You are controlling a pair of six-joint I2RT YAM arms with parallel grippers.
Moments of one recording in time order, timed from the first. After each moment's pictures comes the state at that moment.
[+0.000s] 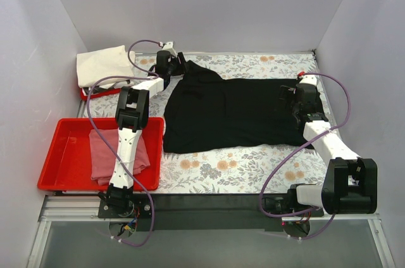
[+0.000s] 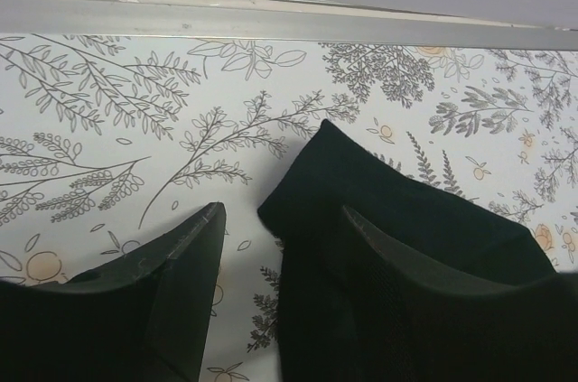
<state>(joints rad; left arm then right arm) -0.23 2.58 1.96 0.25 0.16 -0.37 0.05 1.27 0.75 -0.07 0.20 0.16</state>
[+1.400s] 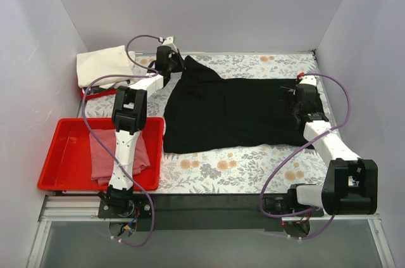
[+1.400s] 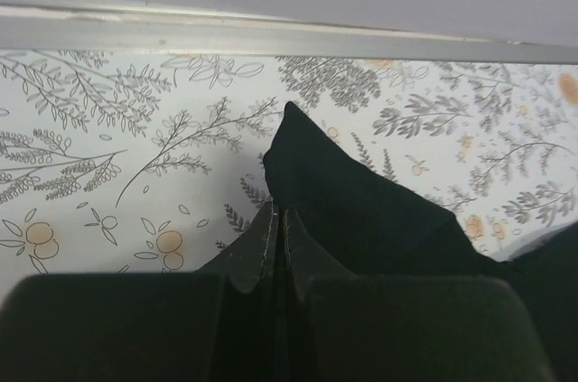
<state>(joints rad) -0.25 2.47 1.89 0.20 0.14 -0.38 0.05 1.27 0.76 -0.11 0.19 0.16</state>
